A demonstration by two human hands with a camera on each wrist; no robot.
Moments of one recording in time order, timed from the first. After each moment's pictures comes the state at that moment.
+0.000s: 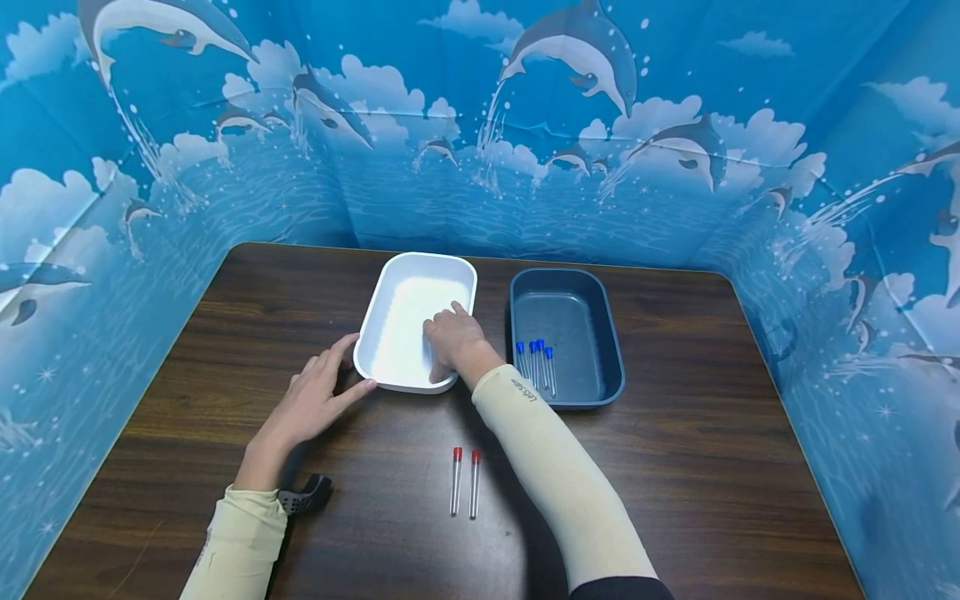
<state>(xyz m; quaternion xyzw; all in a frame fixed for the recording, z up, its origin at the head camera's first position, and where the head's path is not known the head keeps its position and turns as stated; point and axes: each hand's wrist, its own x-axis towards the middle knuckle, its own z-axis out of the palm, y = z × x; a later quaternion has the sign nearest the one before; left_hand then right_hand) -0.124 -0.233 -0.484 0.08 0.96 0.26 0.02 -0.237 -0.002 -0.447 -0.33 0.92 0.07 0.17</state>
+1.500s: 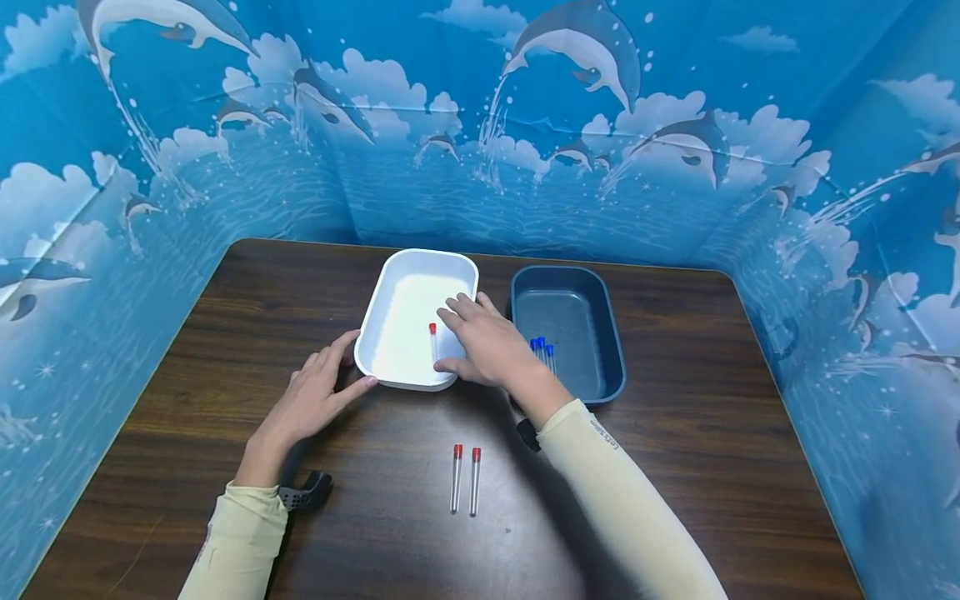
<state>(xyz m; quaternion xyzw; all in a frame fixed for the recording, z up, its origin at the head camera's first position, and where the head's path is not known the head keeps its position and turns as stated) -0.123 -0.233 -0.482 0.08 0.96 0.26 0.02 -0.193 0.061 -0.404 -0.35 0.93 -0.12 0.06</state>
